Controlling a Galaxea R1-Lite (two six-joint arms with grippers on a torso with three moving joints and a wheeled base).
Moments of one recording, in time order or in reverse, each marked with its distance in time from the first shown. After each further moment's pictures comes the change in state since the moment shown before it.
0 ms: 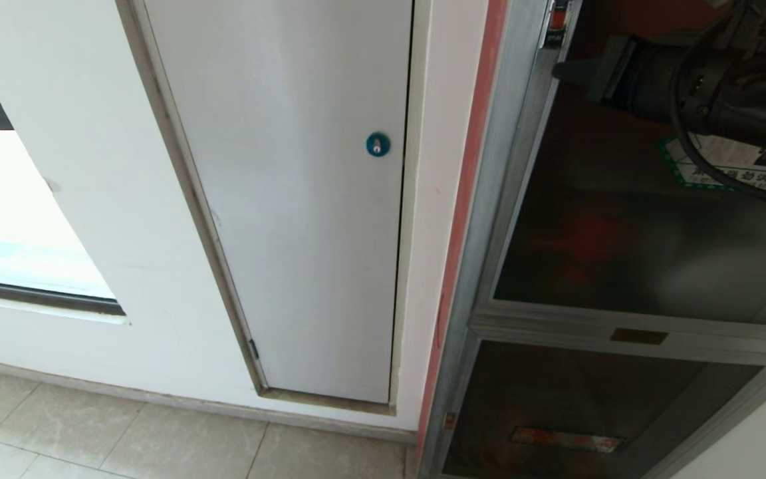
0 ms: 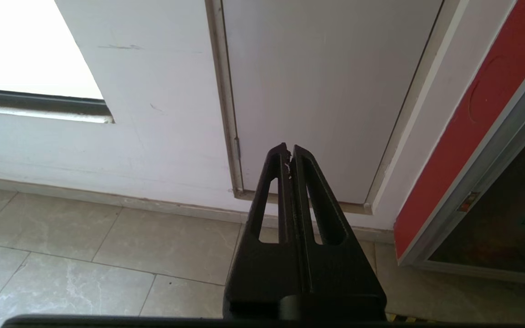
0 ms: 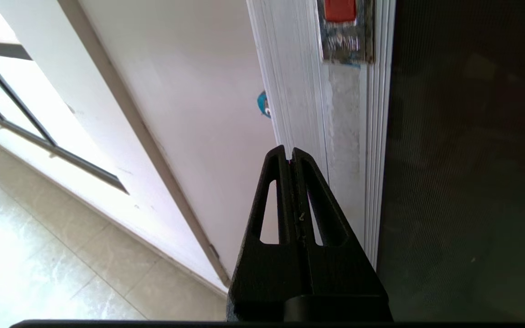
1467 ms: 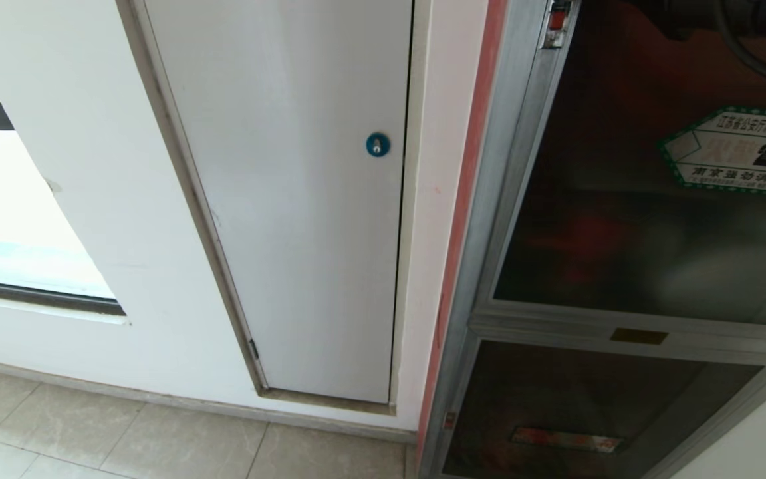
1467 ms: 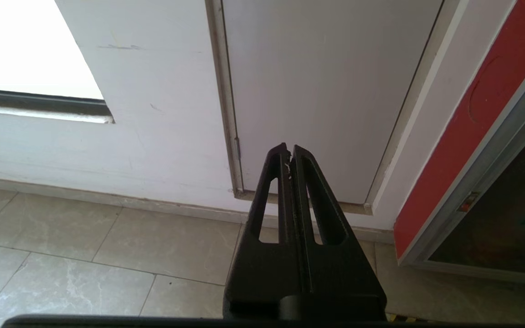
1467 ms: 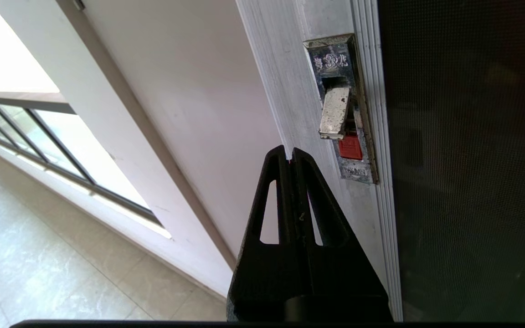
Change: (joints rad) left arm 0.000 0.000 0.000 0.000 0.000 0.000; right arm 0.001 0.089 -0.449 0.299 0.002 0.120
